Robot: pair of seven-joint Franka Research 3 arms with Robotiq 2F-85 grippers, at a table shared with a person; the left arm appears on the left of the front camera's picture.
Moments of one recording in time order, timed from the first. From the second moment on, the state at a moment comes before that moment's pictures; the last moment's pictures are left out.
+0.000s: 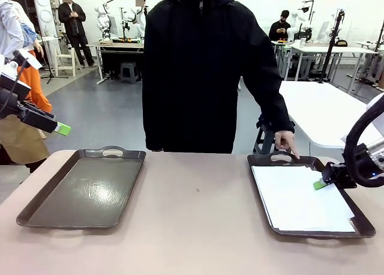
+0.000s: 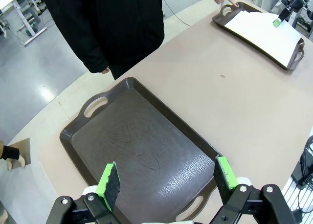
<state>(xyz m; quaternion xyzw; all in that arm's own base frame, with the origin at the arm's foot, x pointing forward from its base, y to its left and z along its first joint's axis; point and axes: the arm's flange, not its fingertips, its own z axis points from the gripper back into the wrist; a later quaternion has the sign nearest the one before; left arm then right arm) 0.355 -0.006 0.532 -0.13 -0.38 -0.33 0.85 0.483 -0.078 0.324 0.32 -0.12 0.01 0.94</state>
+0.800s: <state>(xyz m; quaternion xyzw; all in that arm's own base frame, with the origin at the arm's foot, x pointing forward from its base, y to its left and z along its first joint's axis) 0.355 -0.006 0.532 -0.13 -0.38 -0.33 0.85 0.486 -0.072 0.337 0.25 -0.12 0.05 0.96</state>
